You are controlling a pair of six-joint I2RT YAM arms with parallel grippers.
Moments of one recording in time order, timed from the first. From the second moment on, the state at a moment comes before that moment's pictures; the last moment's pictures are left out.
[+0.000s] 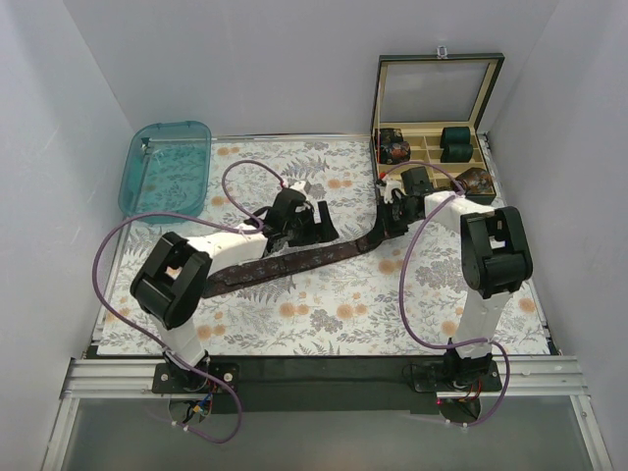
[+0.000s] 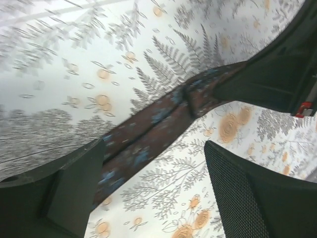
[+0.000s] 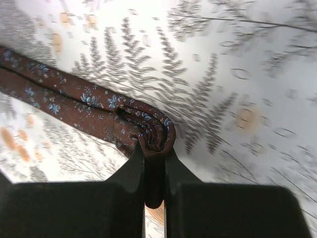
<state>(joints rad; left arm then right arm) -0.65 1.78 1.04 0.06 0.12 -0.70 0.24 1.90 1.18 -0.40 -0.60 0.02</state>
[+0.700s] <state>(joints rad) -0.62 1.52 0.84 -0.19 -0.02 -0.59 0.48 1.92 1.44 -0.82 0.43 -0.12</state>
